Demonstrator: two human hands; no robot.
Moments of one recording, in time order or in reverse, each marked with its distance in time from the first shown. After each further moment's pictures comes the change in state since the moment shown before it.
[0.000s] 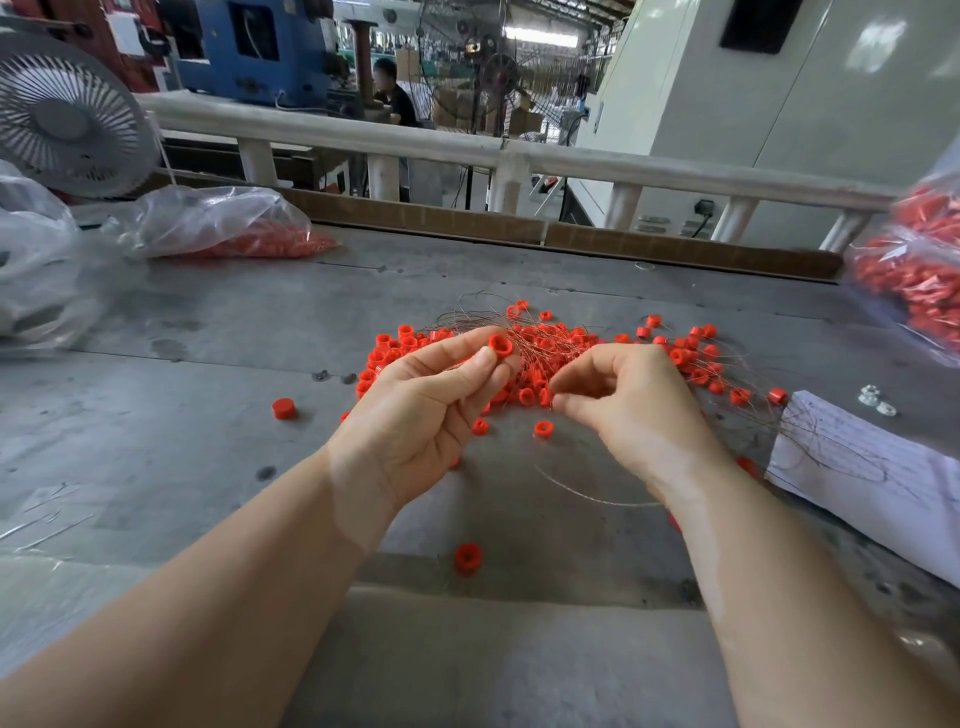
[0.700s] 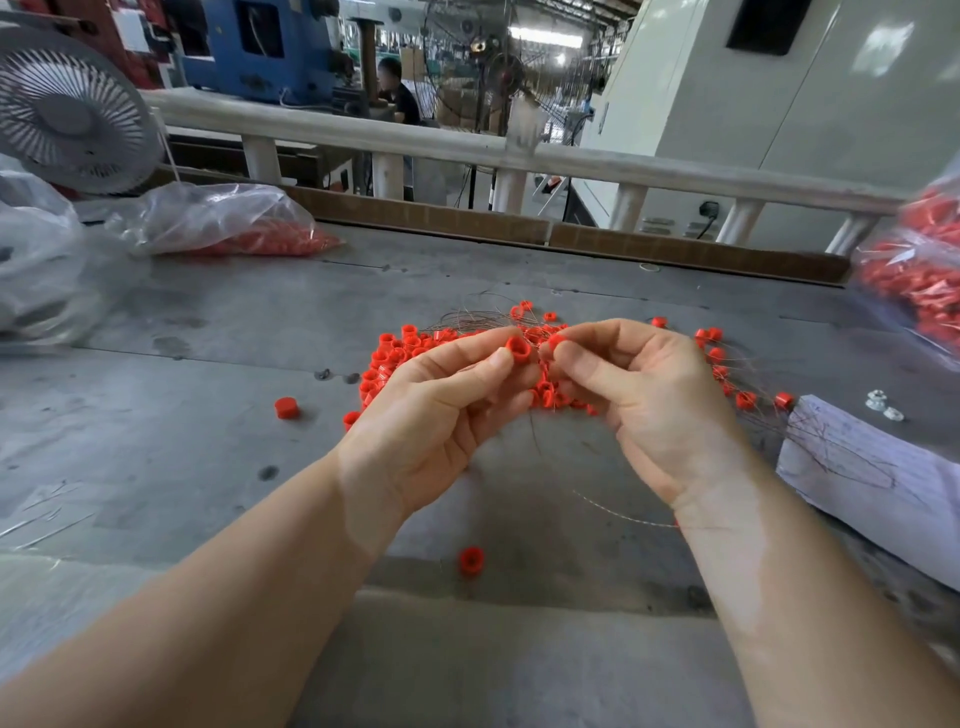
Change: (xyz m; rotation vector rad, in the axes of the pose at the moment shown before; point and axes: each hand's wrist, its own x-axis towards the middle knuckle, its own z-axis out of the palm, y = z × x) left_hand -0.005 0.000 0.001 0.108 -0.089 -0.022; right_hand -0.003 -0.013 0.000 0.811 -0.077 -0.014
